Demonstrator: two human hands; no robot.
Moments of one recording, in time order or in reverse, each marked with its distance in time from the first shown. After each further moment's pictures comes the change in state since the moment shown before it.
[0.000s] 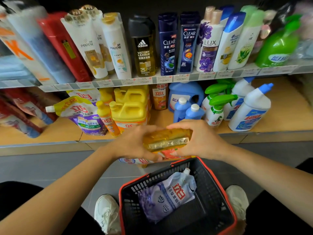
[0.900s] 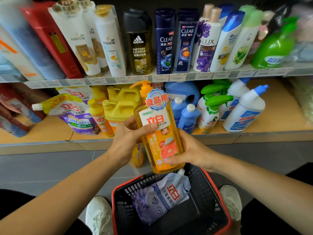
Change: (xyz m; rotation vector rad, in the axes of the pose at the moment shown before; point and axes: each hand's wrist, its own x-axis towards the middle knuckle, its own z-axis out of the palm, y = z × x) left_hand 0.008 0.019 0.025 -1.231 0.506 -0.314; right_hand -0.006 0.040 0.031 0.580 -0.216 0.296
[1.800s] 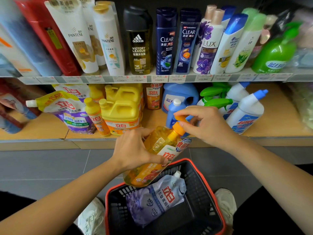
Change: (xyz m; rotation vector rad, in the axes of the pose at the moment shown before) left_hand -0.004 -0.010 0.004 1.096 -0.099 0.212; right_hand 0.000 -0.072 -0.045 -0.742 0.360 -0.509
